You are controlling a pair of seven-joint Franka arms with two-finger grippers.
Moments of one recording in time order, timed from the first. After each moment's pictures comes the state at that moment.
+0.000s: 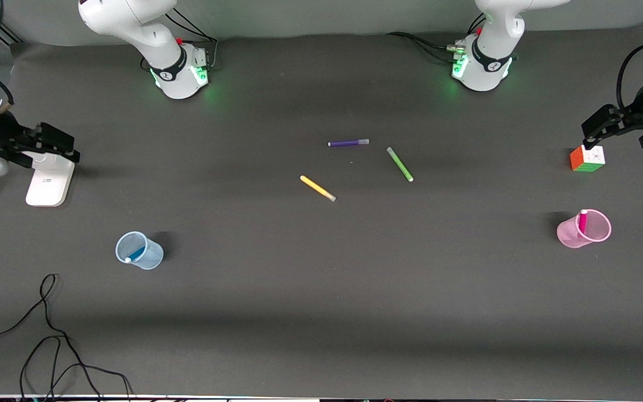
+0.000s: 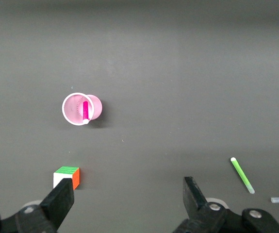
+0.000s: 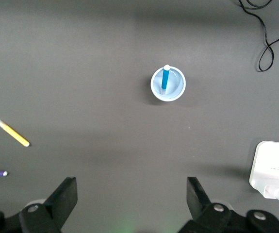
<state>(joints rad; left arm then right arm) 0.08 -0.15 -0.09 -1.75 0.04 1.65 0.01 0.45 0.02 -0.42 -1.55 0.04 1.53 -0.02</state>
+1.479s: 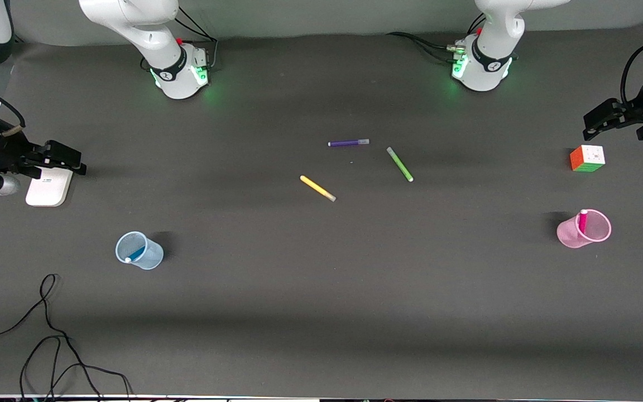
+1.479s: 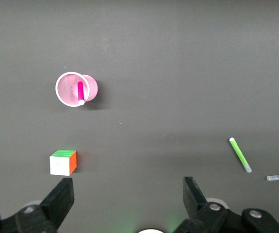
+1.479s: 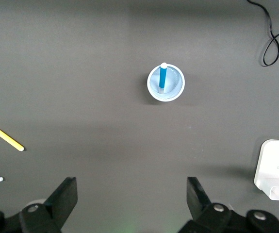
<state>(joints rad) 0.08 -0.14 -0.07 -1.75 0.02 1.58 0.03 -0.01 0.05 0.03 -1.57 0.04 1.55 -0.01</state>
